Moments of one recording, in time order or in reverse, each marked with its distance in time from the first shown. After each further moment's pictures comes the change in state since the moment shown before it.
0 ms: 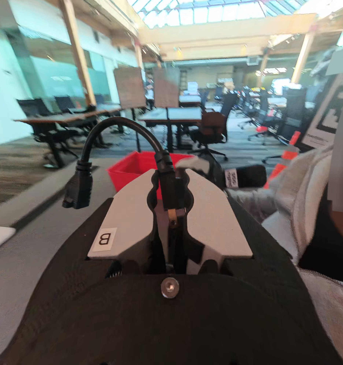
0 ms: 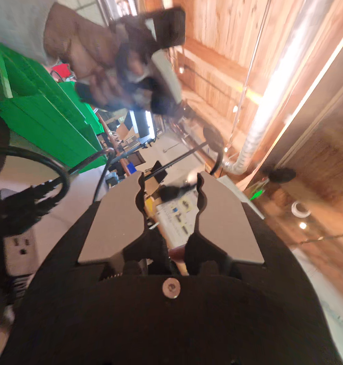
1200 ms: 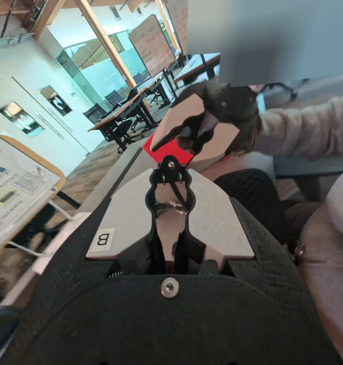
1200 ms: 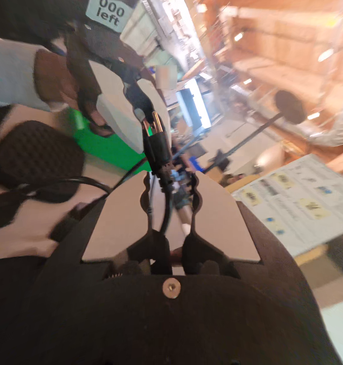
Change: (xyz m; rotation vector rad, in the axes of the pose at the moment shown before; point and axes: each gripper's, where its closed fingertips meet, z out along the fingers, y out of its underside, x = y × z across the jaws) left arm 0.012 0.068 0.018 -0.209 -0.218 0.453; right arm -0.025 0.004 0.020 -0.059 -0.273 0.326
